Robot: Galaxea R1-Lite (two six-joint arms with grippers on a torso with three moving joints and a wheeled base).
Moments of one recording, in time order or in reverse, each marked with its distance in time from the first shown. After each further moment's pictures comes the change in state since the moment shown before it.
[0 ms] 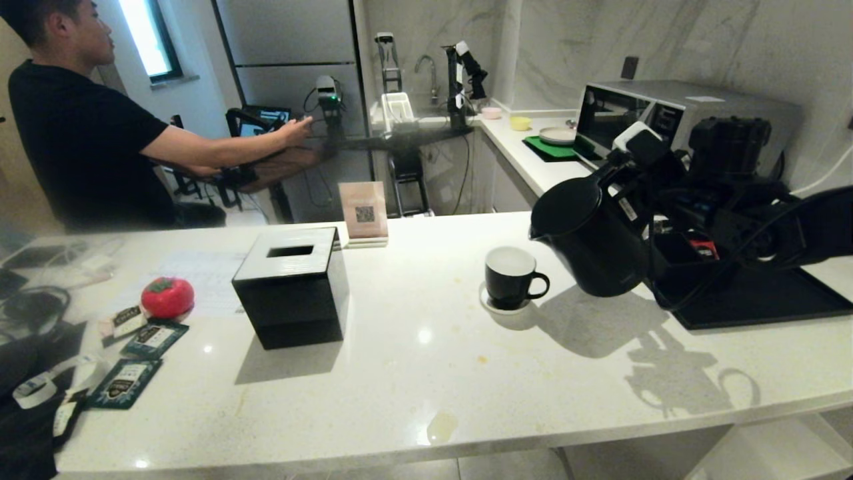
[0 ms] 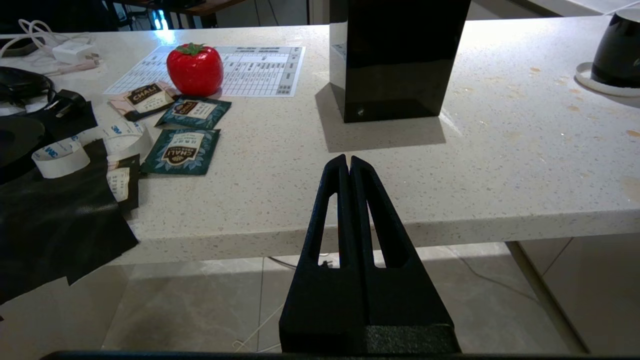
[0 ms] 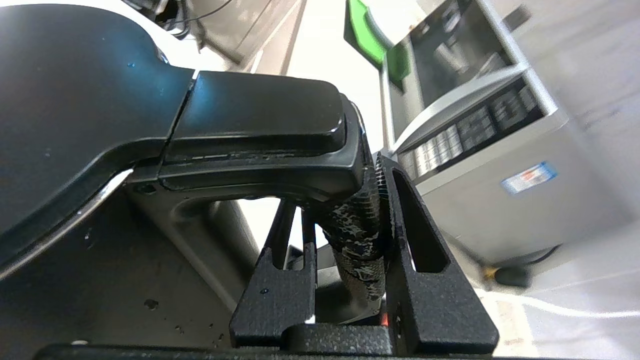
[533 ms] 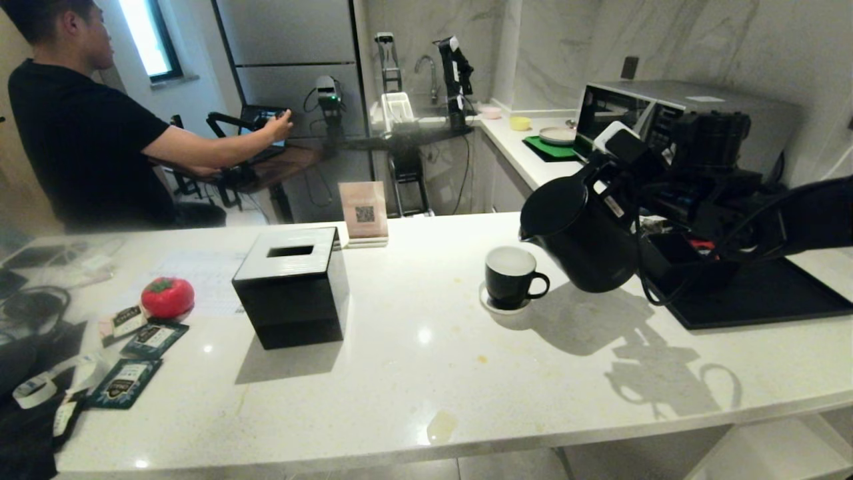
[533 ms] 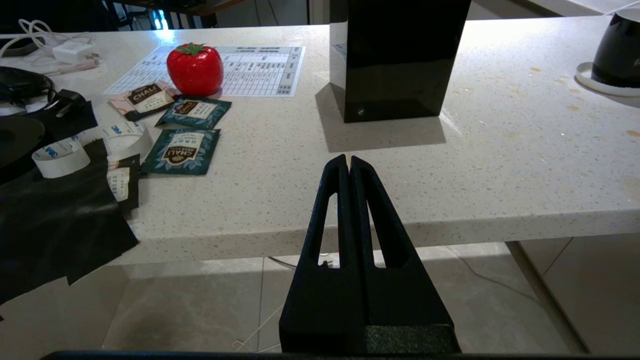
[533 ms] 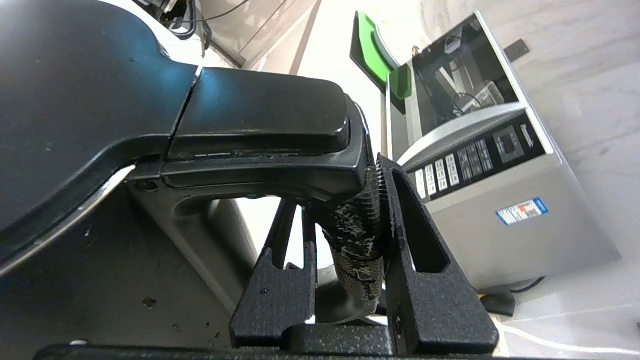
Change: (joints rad) left arm 0.000 0.000 0.000 0.000 0.000 0.000; right arm 0.038 0.032 -0.076 0.048 -0.003 -0.072
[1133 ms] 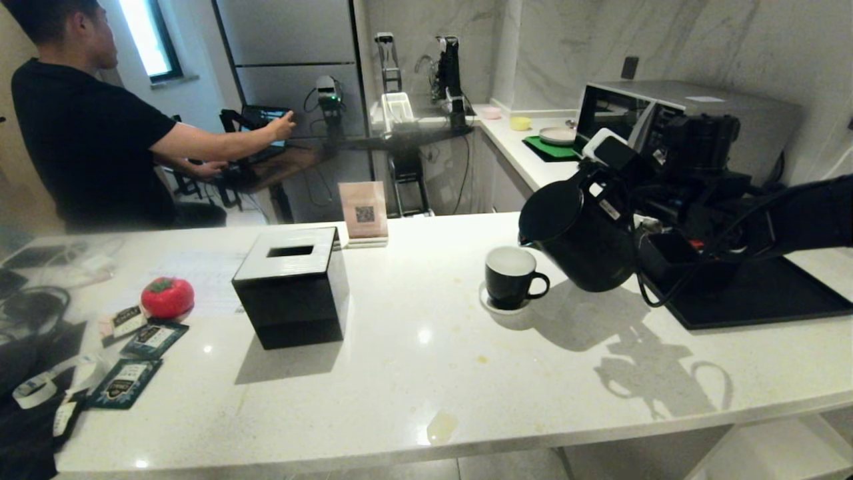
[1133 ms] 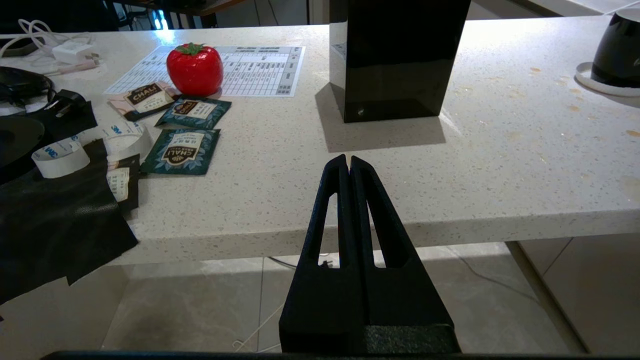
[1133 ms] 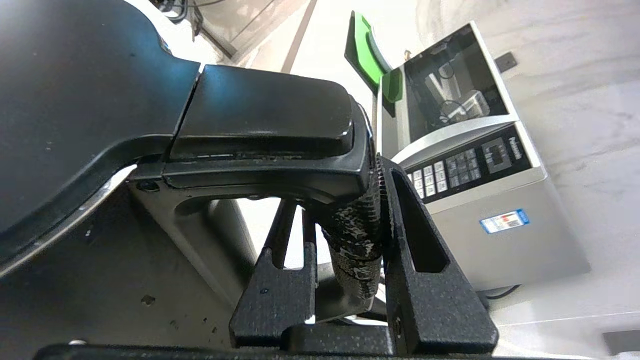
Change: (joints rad) left arm 0.000 0.000 0.000 0.000 0.000 0.000; right arm 0.011 0.019 -0.014 -0.002 -0.020 -0.083
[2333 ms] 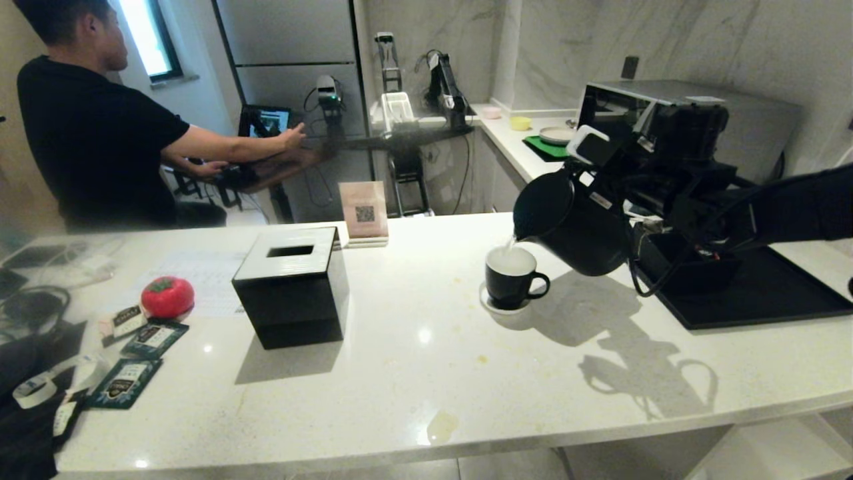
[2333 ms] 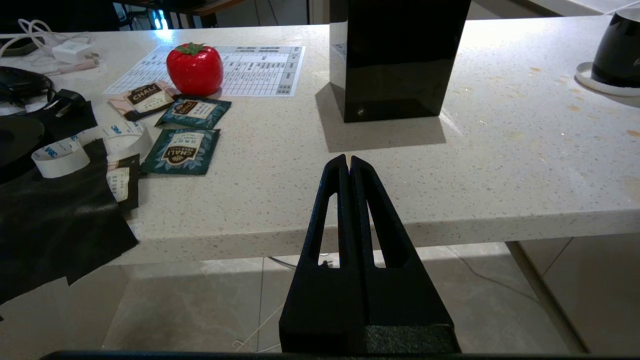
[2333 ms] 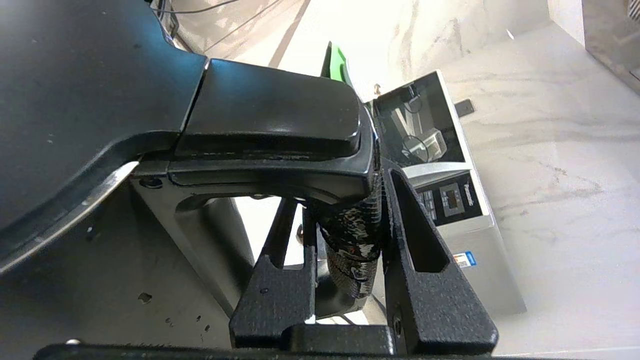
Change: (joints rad) left arm 0.000 0.000 0.000 0.000 0.000 0.000; right arm 0.028 0.037 -0.090 -0.009 0.001 -0.152
